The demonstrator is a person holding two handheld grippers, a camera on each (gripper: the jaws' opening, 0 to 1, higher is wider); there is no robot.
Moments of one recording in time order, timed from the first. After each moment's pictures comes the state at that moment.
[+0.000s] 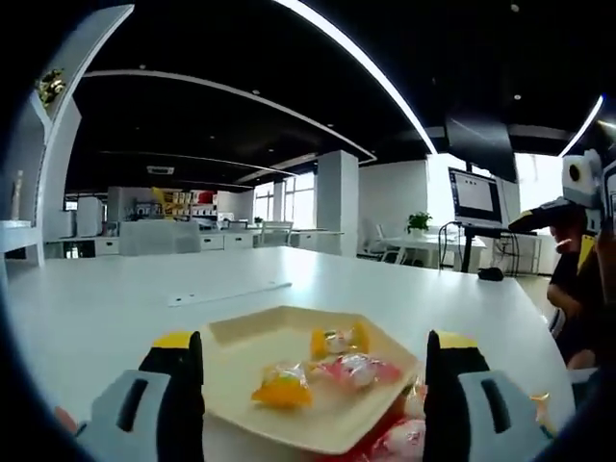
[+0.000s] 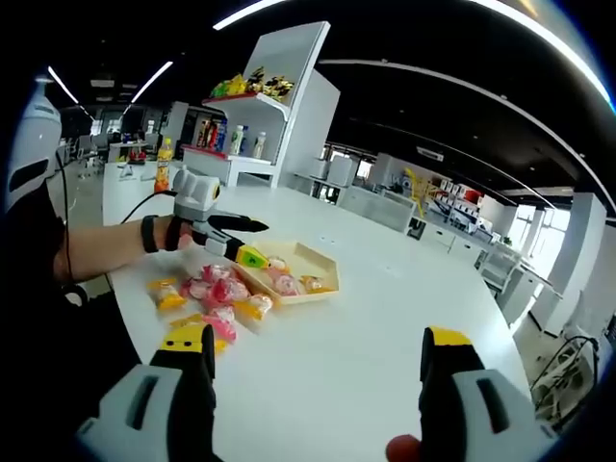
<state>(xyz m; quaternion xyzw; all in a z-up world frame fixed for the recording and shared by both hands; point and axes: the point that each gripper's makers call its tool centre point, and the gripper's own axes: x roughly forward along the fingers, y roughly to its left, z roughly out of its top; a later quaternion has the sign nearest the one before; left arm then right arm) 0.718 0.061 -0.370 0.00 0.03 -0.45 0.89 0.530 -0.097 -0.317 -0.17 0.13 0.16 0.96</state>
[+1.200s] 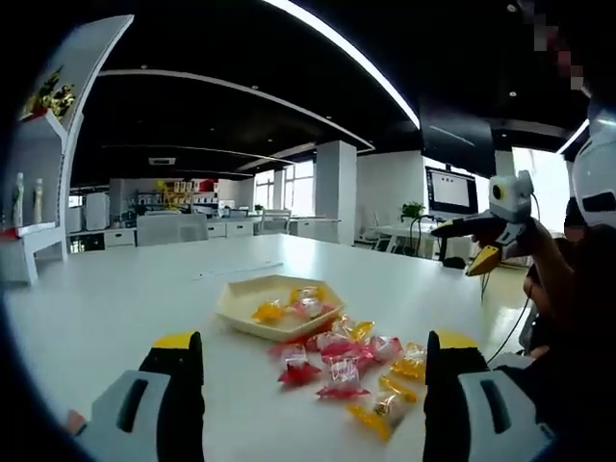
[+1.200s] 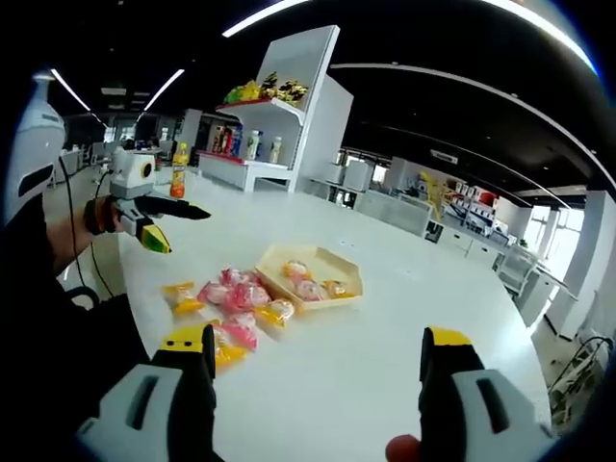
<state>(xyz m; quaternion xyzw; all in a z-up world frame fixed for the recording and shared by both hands) 0.598 0.163 -0.354 0.01 0.06 -0.45 0.89 0.536 -0.071 -0.329 -0.16 0.13 0.20 0.96</state>
